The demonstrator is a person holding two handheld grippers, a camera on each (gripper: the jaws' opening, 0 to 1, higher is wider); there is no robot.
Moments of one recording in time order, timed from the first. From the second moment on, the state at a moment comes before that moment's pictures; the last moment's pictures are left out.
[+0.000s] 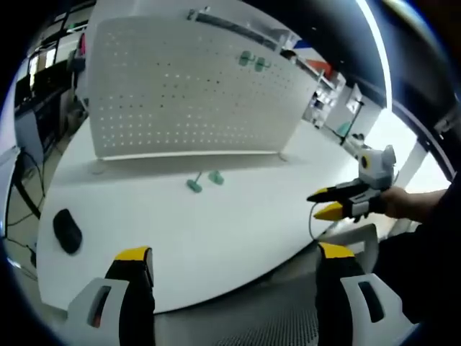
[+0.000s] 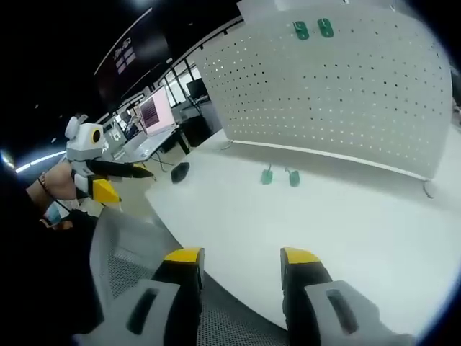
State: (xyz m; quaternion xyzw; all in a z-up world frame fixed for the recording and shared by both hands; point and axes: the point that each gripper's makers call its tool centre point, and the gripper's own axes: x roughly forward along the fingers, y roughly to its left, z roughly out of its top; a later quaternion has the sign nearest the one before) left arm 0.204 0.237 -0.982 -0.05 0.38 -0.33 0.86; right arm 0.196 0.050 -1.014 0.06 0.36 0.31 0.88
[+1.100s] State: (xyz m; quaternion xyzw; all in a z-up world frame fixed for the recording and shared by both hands) left arm 0.206 0.247 -1.012 -0.06 0.42 -0.32 0.85; right arm 0.336 0.145 -1.074 0.05 0.43 0.40 0.81
